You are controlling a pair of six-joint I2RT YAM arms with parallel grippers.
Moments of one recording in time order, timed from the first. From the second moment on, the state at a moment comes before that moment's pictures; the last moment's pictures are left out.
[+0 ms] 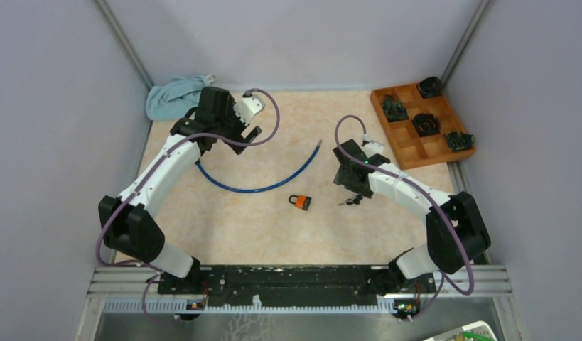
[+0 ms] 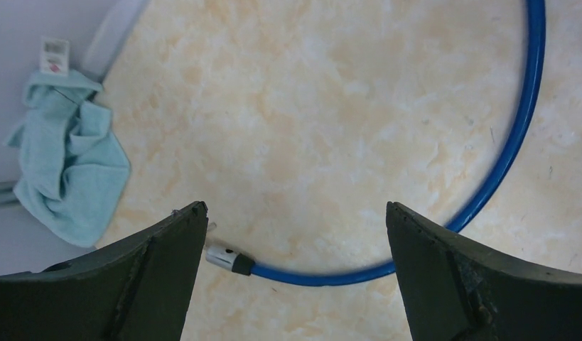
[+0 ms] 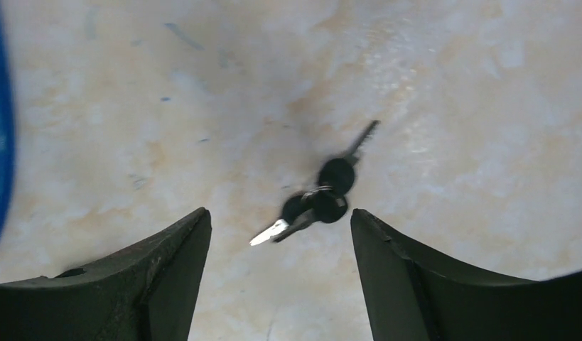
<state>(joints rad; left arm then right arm) -0.39 1.52 1.44 -0.58 0.05 0.55 0.58 1.43 0.98 -0.67 0.42 0.90</state>
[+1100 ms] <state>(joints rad) -0.40 1.53 1.46 -0.68 0.22 0.55 0.35 1.47 0.75 -0.41 0.24 0.93</state>
